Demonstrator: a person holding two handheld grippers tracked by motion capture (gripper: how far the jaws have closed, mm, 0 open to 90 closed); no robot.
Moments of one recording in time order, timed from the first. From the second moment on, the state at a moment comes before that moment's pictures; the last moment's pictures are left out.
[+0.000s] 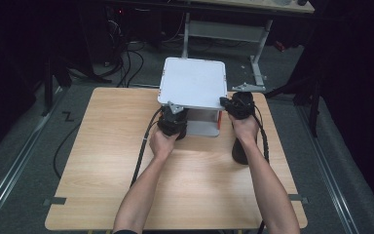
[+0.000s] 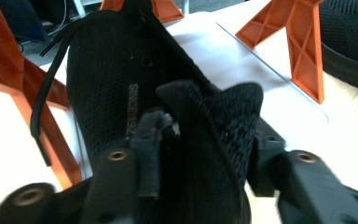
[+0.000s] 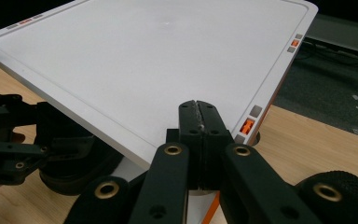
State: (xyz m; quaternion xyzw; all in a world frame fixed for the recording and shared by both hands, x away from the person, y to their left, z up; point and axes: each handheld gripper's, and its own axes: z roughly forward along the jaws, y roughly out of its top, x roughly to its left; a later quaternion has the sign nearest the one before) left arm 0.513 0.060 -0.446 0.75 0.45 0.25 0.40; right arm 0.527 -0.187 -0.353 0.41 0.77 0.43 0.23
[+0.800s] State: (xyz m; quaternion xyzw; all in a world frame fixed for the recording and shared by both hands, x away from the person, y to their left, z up) left arm 0.482 0.096 -0.416 0.74 0.45 0.24 0.44; right arm 0.529 -0.187 -0.353 0.41 0.77 0.43 0.23
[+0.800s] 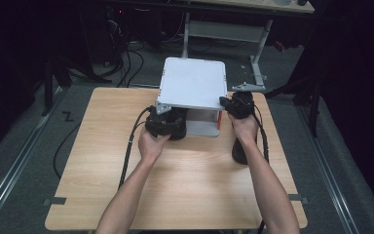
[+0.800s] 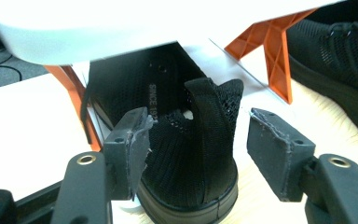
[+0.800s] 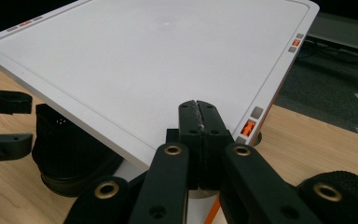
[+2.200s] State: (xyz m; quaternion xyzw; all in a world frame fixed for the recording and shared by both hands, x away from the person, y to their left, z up) left arm 0.418 0.152 -0.417 0.74 0.45 0.23 0.44; right arm 0.529 -0.191 -0.357 0.40 0.76 0.45 0.23
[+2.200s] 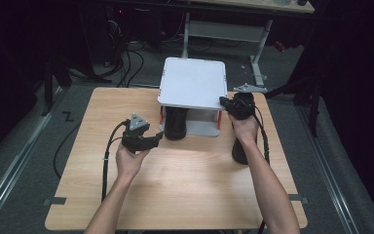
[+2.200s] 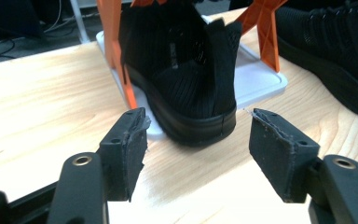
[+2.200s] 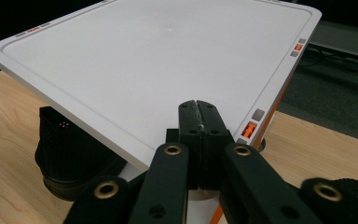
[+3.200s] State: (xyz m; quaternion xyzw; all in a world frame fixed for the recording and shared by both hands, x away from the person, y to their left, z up) left arm 0.386 0.187 -0.480 0.73 0.51 0.22 0.40; right arm 0.523 -0.192 -0.353 0.41 0.76 0.45 0.22
